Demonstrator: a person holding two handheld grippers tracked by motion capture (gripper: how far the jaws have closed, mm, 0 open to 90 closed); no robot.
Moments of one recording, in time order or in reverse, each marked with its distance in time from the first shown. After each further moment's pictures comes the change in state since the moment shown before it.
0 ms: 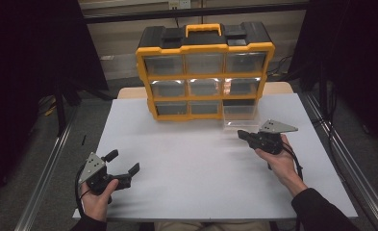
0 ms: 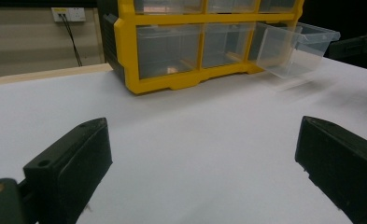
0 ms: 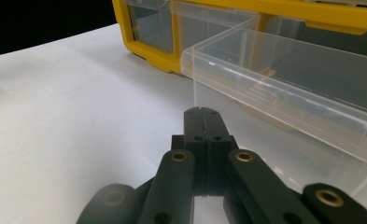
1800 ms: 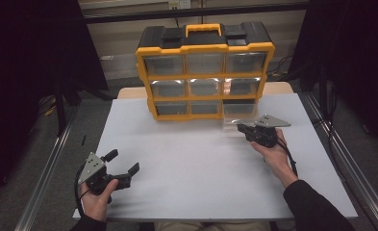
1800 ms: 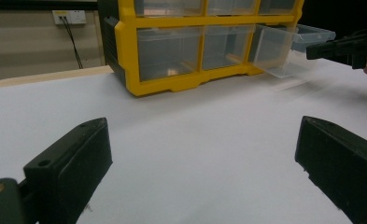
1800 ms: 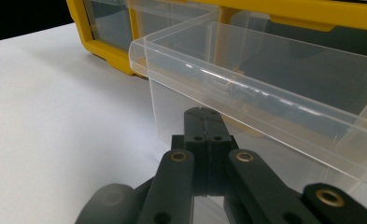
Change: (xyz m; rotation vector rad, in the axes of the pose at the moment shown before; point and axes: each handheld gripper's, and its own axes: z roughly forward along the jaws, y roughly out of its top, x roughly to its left) left arm 0.001 0.001 -0.001 -0.008 0.002 0.011; right arm -0.015 -0.002 0.026 -0.001 -0.103 -0.001
